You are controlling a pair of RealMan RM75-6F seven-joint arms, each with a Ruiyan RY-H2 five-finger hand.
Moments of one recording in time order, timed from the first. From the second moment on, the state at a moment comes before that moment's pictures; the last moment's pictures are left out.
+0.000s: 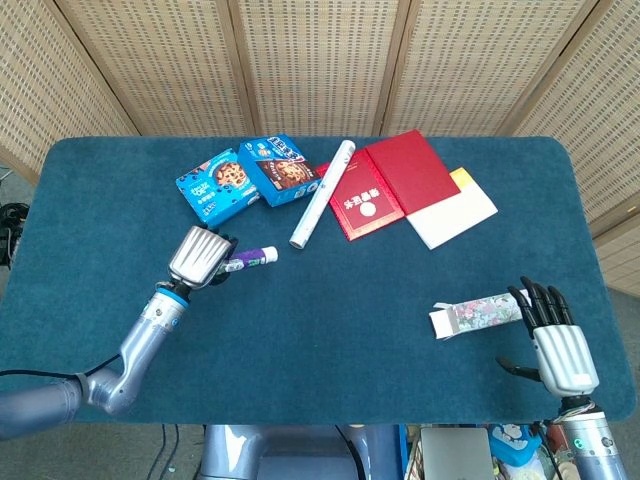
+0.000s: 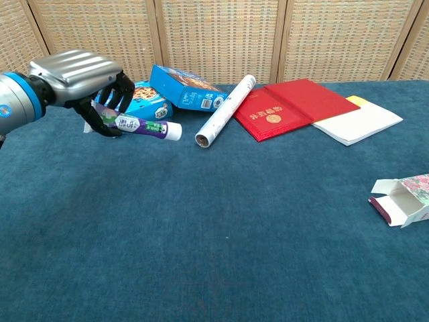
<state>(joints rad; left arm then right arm) -0.82 -1.49 -0.12 -1.44 1.17 1.09 0.57 0.13 -1.21 0.05 -1.60 -1.56 1.46 -0.05</state>
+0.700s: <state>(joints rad) -0.78 -1.35 -0.10 -1.51 1.39 1.12 0.35 0.32 -1.15 0.10 -1.62 -1.44 1.12 -0.20</state>
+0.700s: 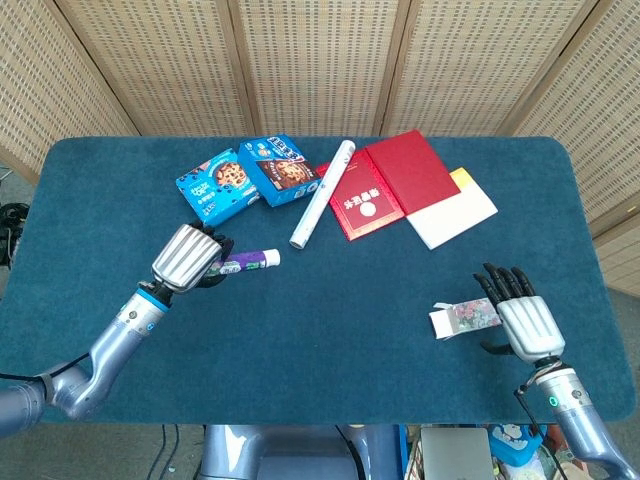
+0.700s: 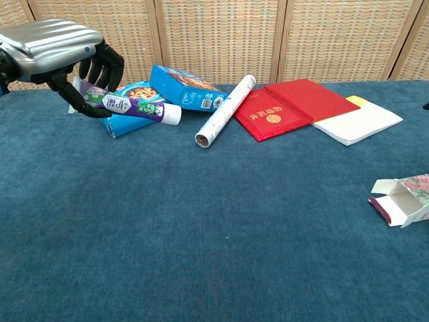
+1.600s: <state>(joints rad) -0.76 -1.30 -0.12 -1.55 1.44 1.13 0.31 0.47 -1.19 0.08 -1.49 -1.15 0.87 -0.33</state>
